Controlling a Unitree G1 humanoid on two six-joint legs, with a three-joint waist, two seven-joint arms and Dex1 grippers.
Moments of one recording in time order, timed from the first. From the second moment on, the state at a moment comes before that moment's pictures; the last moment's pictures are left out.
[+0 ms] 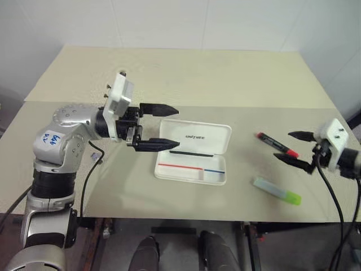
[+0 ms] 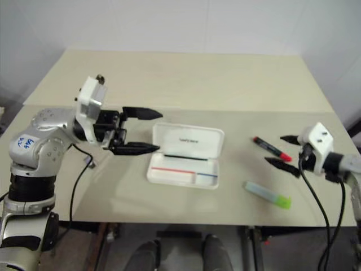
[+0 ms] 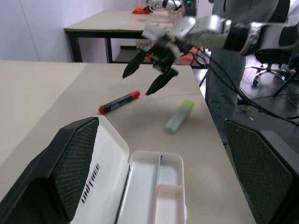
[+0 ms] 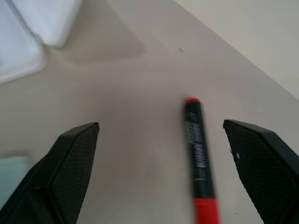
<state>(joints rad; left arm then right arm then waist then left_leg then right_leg) -0.79 0.65 0.04 -0.10 -0.62 0.63 -1.21 -0.39 -0.94 -0.19 0.35 0.31 0.14 1.12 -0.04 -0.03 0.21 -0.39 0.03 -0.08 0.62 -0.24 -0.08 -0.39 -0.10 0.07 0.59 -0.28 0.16</state>
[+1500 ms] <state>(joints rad) -0.80 0.73 0.02 0.10 -0.54 0.40 -1.42 -0.53 -0.96 -0.14 0.30 0.30 0.11 1.29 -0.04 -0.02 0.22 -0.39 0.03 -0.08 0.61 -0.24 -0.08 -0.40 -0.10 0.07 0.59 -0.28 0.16</state>
